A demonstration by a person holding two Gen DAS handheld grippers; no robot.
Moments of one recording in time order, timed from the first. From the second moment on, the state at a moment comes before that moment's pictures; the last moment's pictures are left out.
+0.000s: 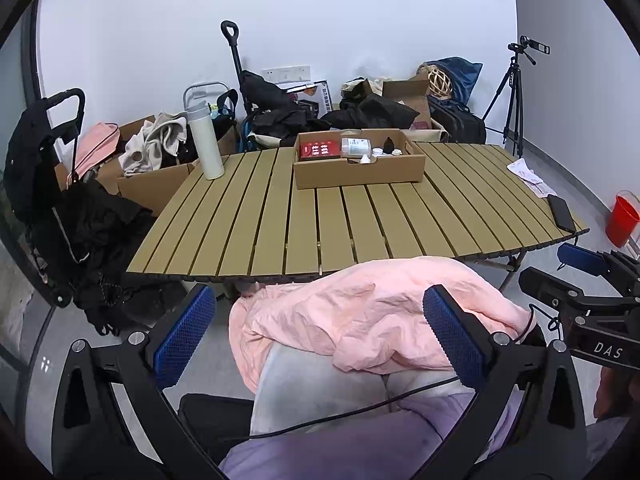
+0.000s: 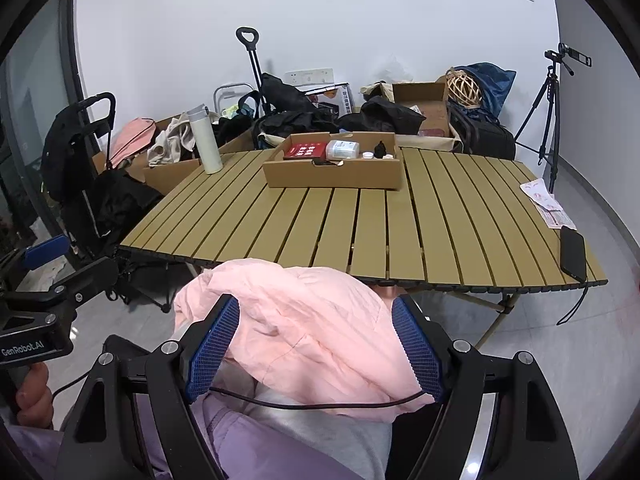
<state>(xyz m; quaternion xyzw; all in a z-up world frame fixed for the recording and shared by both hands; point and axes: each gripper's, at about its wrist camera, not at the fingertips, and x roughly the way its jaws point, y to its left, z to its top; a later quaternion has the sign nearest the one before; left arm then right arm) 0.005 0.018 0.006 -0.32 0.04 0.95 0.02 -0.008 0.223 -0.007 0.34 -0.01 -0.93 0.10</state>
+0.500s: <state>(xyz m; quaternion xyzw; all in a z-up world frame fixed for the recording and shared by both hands) 0.005 0.016 0.005 -0.32 0.04 0.95 0.02 -0.008 0.222 -0.008 0.35 -0.02 -0.93 0.11</state>
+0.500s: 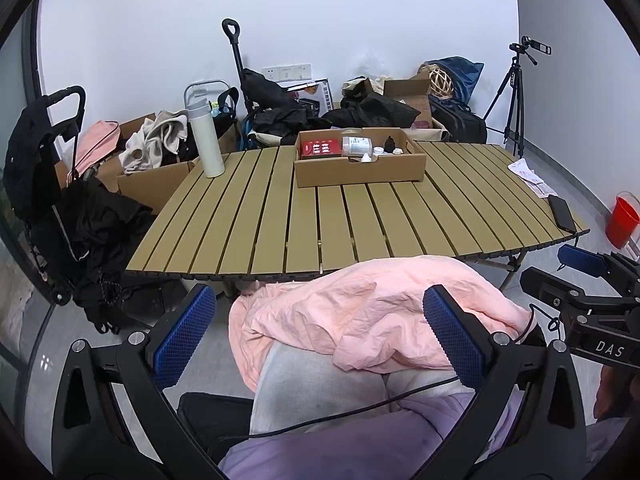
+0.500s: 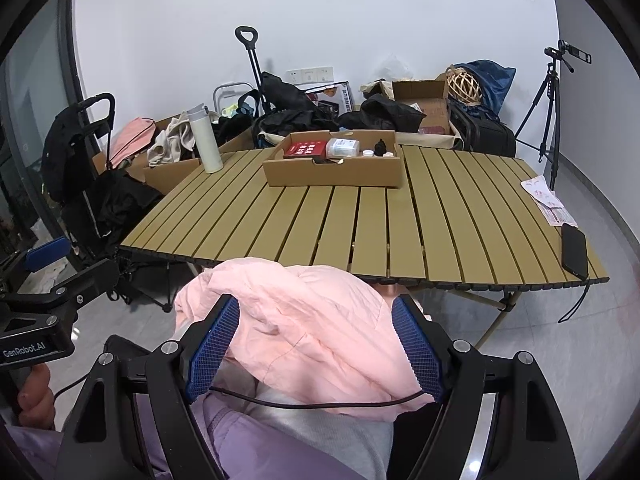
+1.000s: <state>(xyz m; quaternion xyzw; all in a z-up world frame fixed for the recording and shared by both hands) 0.004 0.015 0.006 -0.32 0.04 0.95 0.02 -0.007 0.220 -0.008 0.35 -0.01 -0.93 0.11</state>
